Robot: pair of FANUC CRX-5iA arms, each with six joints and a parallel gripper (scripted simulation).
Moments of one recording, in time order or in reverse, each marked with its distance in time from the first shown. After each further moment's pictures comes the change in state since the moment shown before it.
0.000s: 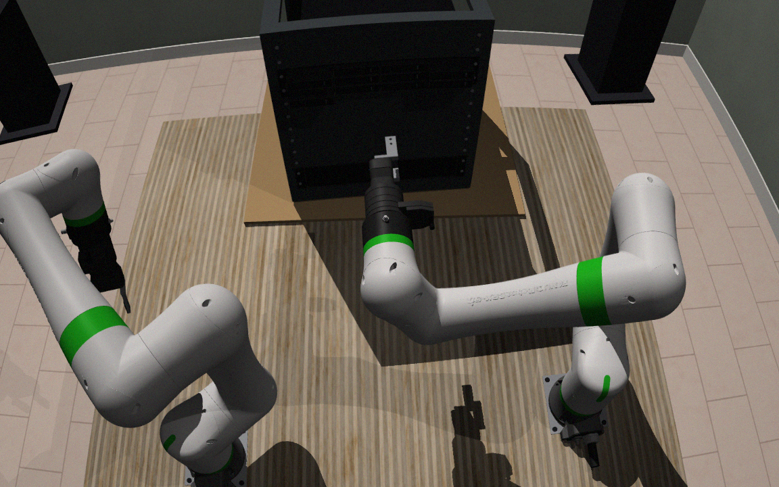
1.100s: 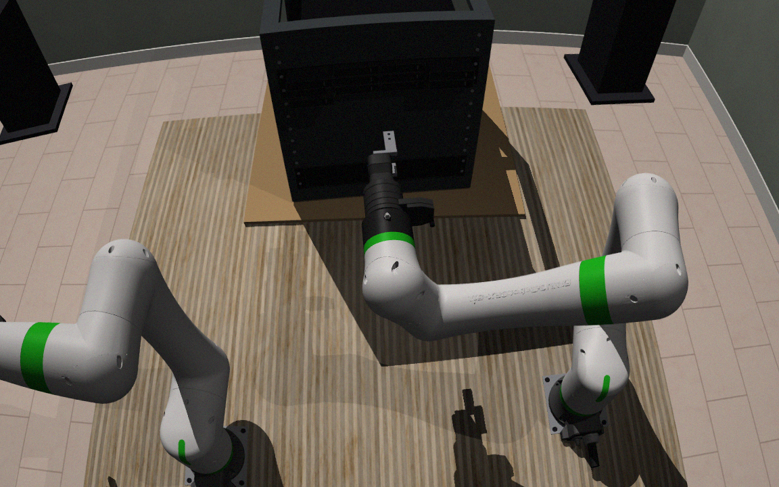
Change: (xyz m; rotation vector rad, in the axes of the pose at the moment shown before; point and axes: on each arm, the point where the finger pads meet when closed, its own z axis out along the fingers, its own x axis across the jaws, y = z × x) left arm 0.255 -0.038 0.071 -0.089 -0.226 -0.863; right arm -0.015 0.004 0.000 -0.024 -0.036 0.045
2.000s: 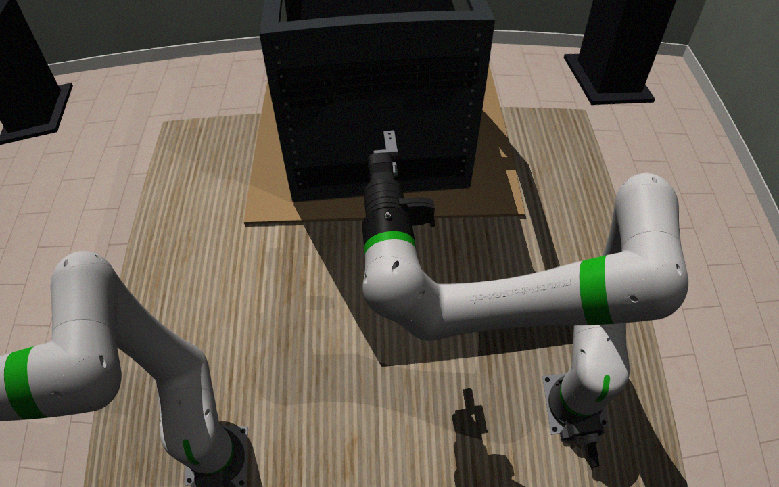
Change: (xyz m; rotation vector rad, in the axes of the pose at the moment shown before) left arm 0.131 0.023 0.014 -0.056 -0.066 -0.354; right arm 0.000 -0.001 0.001 0.001 -0.001 0.001
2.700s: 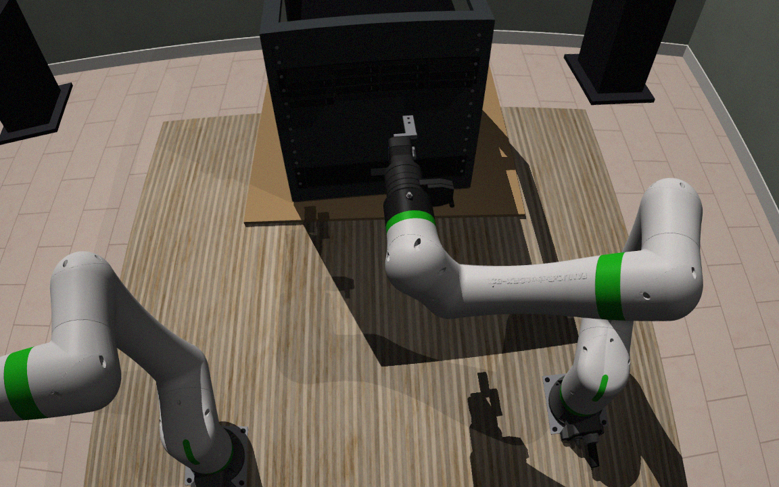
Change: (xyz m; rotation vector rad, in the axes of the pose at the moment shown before) left arm 0.002 0.001 0.000 -0.001 -0.001 -0.005; right arm -0.002 -0.044 0.040 0.004 -0.002 0.001
